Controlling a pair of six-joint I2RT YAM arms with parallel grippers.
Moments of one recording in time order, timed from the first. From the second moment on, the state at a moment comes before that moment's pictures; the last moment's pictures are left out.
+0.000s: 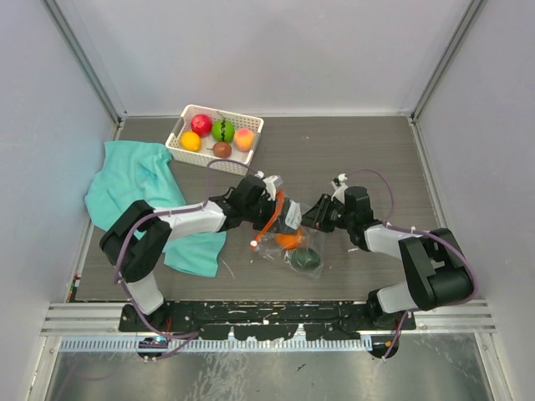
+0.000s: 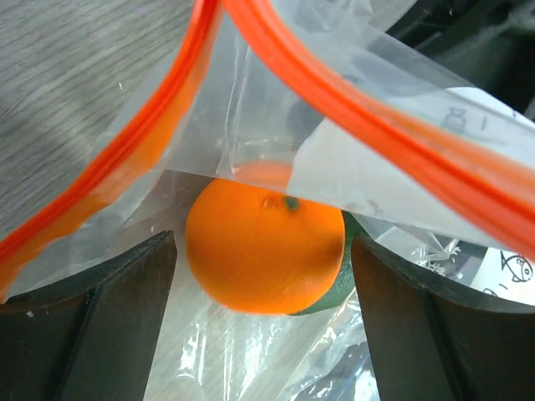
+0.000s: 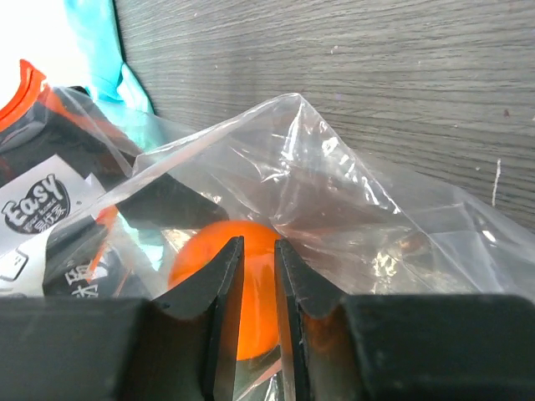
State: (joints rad) left arm -0.78 1.76 1.00 0.03 0.37 -0.63; right arm 0.26 1.42 0.44 0.40 -0.57 0.75
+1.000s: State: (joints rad) left arm -0.90 1.76 1.01 -0.11 0.37 -0.56; right arm 0.33 1.21 0.28 0.30 -0.54 0.74
